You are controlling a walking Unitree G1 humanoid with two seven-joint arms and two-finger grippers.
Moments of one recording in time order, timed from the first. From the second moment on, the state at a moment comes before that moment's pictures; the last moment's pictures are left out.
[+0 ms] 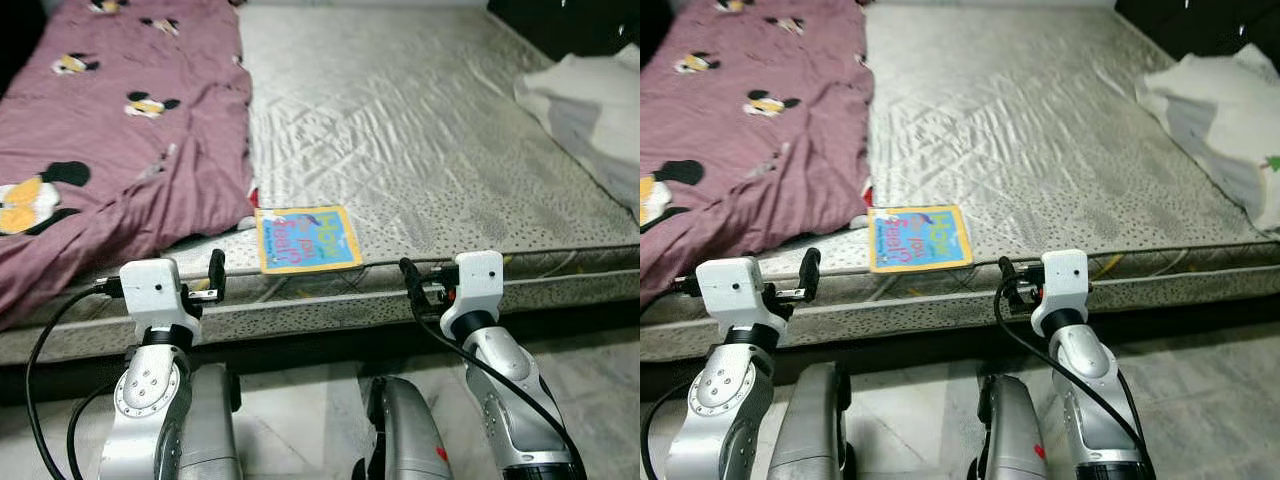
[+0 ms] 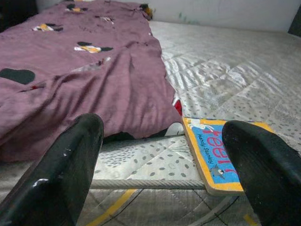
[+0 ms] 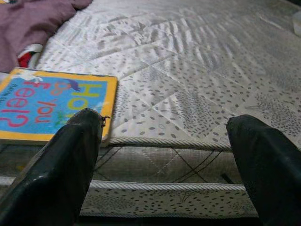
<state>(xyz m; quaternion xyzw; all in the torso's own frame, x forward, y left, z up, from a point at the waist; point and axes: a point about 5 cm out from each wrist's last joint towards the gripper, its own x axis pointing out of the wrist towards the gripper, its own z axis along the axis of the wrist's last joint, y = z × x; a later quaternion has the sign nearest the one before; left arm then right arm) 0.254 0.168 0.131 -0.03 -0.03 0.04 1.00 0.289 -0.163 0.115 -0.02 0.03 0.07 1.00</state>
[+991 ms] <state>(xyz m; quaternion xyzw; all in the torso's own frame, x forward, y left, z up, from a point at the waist) 0.255 0.164 0.136 -0.04 -0.04 0.02 1.00 0.290 -0.163 0.113 -0.03 0.03 0.07 1.00</state>
